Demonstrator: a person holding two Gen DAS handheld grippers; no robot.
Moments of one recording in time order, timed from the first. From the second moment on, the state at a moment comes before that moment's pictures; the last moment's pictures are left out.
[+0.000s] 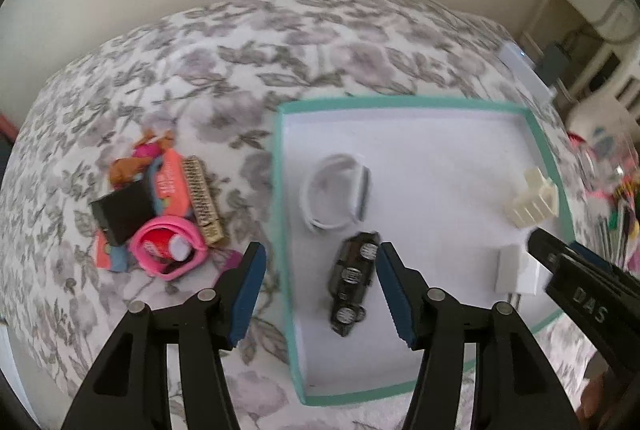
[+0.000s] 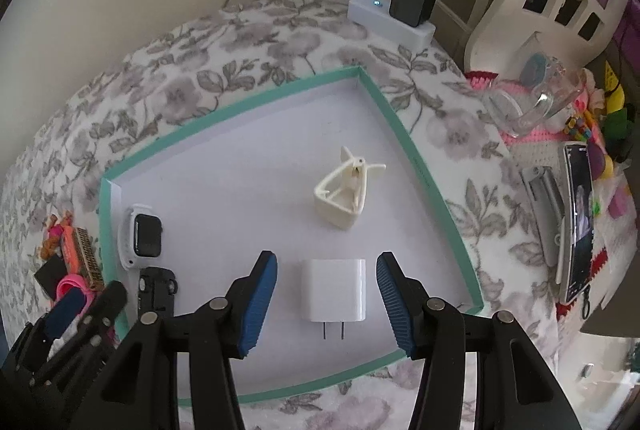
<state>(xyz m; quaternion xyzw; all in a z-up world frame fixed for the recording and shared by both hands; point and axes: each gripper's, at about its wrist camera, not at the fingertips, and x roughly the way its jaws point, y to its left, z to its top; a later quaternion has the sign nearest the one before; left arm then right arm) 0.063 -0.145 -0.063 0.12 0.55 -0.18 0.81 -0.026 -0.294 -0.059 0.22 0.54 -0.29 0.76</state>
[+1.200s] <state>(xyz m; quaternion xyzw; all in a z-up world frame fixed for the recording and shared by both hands) 0.094 -0.083 -0.081 0.08 0.58 -0.05 0.81 -0.010 -0.274 -0.087 0.16 0.56 -0.26 0.77</state>
